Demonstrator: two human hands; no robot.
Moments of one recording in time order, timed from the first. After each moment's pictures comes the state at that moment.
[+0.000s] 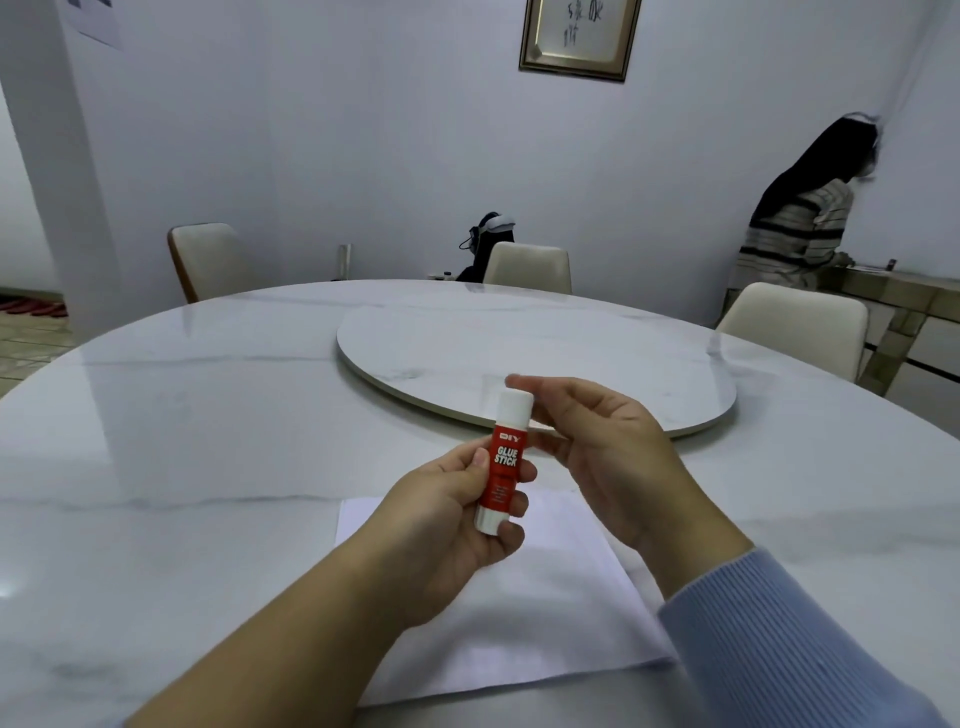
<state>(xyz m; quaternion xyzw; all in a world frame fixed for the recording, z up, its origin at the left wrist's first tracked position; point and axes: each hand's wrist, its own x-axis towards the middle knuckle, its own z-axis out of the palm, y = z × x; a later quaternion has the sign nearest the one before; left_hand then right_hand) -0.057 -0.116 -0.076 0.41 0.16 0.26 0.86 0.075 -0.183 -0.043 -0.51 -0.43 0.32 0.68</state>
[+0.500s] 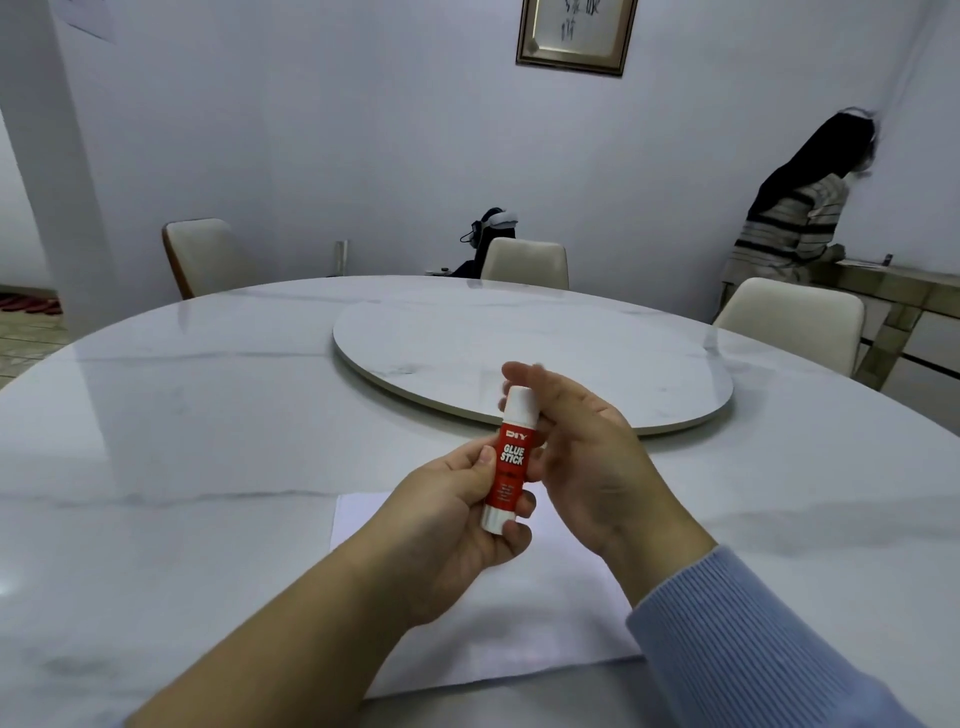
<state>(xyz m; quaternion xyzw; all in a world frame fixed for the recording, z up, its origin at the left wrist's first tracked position) -0.054 -0.120 -0.075 0.41 0.17 0.25 0.86 0.062 -0.176 -0.050 -0.42 -0.37 0.39 0.73</state>
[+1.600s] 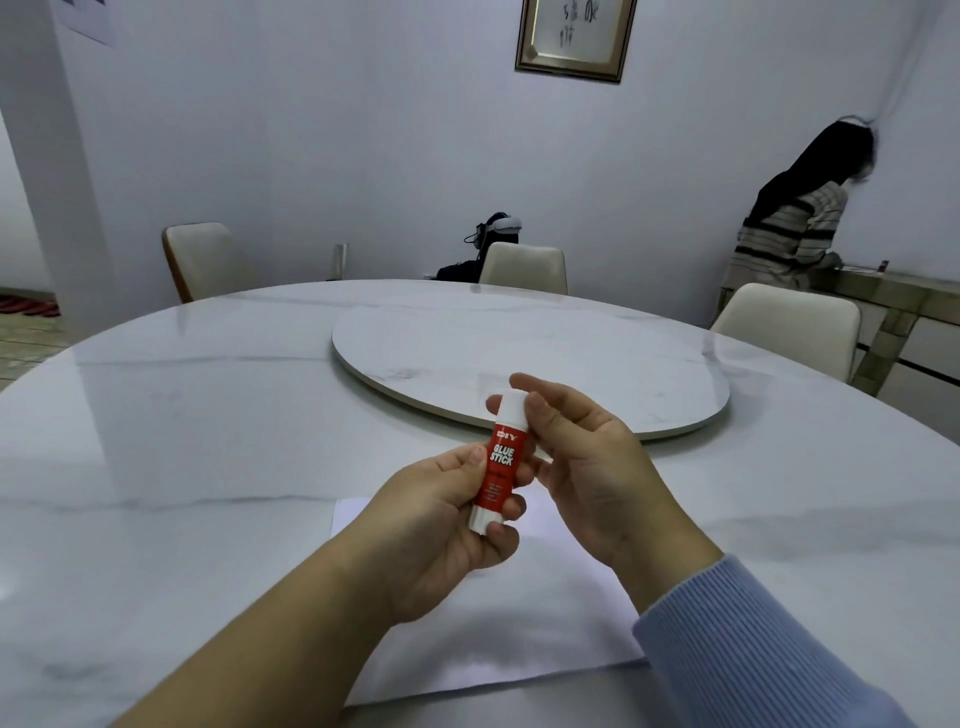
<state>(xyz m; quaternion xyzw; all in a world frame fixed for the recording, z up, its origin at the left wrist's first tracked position) -0.060 -0.115 -0.072 0.42 0.15 0.23 0.86 0.064 -0.185 -0.049 -0.46 -0.40 0.36 0.70</state>
